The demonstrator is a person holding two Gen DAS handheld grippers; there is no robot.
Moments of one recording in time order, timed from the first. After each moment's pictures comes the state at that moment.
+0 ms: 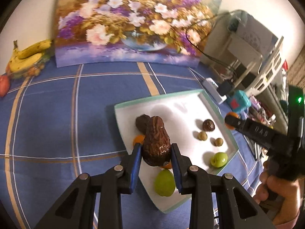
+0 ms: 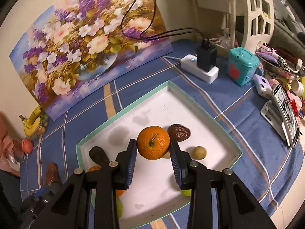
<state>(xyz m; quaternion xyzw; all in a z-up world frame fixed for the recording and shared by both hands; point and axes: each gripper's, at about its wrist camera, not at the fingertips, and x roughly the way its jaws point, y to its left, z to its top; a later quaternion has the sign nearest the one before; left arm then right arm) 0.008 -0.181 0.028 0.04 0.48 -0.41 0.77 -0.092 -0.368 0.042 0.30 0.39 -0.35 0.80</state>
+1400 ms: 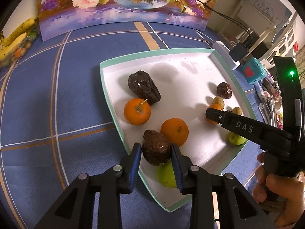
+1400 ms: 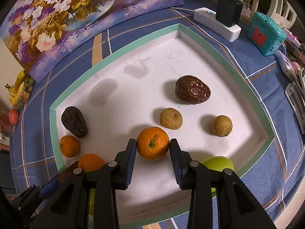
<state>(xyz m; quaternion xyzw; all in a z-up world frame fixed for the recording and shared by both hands) 0.002 -0.209 -0.029 0.11 0.56 -0.39 0.72 -0.066 -0.368 -0.045 0.30 0.52 -0.30 0.74</state>
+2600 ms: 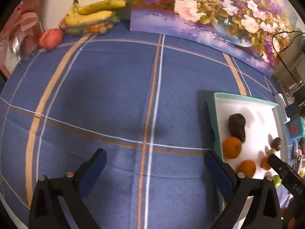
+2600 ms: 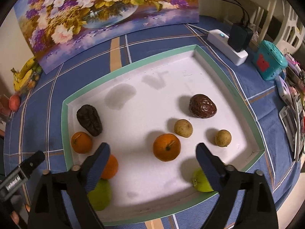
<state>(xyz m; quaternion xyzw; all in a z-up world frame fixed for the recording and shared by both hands) 0.074 -0.127 -0.032 0.04 0.55 -0.18 0.82 -0.050 -0.340 -0.018 0.23 0.52 -0.29 0.77</state>
